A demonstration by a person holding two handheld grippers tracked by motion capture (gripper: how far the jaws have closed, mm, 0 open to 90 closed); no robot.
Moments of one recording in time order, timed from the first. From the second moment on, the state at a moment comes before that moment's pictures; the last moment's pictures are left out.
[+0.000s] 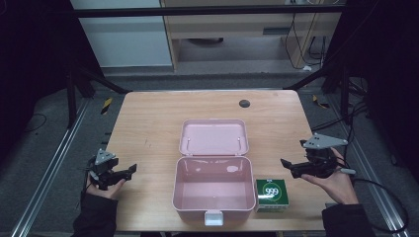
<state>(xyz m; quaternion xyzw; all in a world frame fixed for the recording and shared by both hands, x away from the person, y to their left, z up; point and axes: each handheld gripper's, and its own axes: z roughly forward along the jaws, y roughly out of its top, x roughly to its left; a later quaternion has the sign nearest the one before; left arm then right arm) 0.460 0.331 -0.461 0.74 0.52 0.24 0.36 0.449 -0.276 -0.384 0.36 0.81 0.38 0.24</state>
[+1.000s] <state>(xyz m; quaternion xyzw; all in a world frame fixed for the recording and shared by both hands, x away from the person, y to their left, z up) 0.462 0.326 -0.465 0.76 0.51 0.23 0.34 0.430 -0.244 -0.378 0.21 0.92 0.29 0.16</state>
